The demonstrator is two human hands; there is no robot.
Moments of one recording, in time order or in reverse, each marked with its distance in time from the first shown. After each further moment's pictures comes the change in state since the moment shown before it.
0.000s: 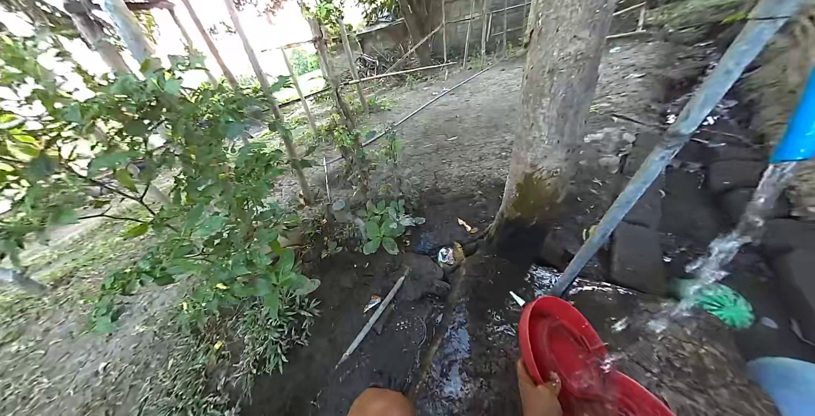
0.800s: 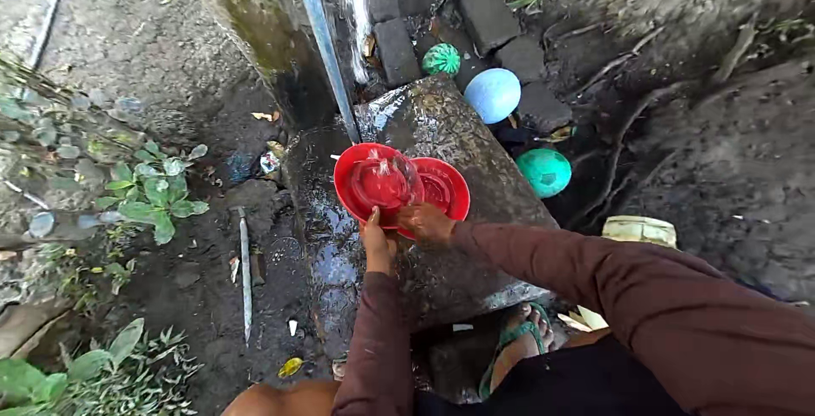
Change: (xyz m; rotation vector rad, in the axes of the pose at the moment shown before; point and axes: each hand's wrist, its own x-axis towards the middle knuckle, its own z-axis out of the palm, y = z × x) left_hand 0.019 -0.015 0.002 -0.012 -0.004 -0.225; right_hand -0.004 0.046 0.027 0.148 0.087 -0.236
